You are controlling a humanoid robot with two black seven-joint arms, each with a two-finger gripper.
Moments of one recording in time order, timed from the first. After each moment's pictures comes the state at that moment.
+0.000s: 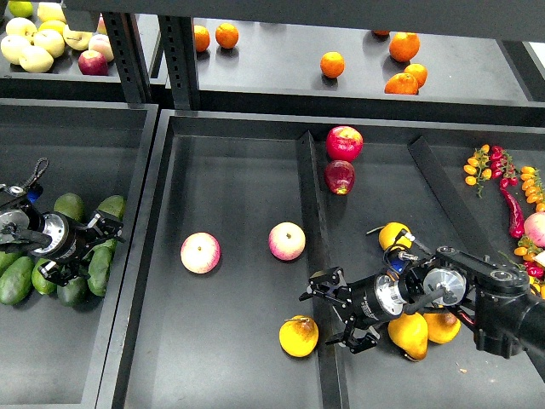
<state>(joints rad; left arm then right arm) -0.87 0.37 -0.11 -0.49 0.35 -0.49 0.49 0.75 -0.20 0.16 0.68 -0.18 0.58 -0.49</state>
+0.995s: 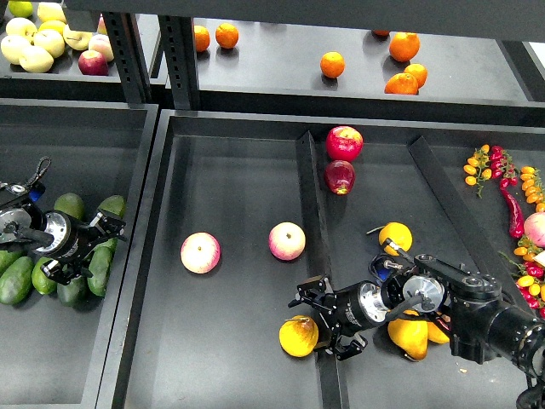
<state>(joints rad) -0.87 0.37 -0.11 -0.49 0.35 -0.49 0.49 0.73 -0.11 0.16 0.57 -0.18 0.58 -0.49</state>
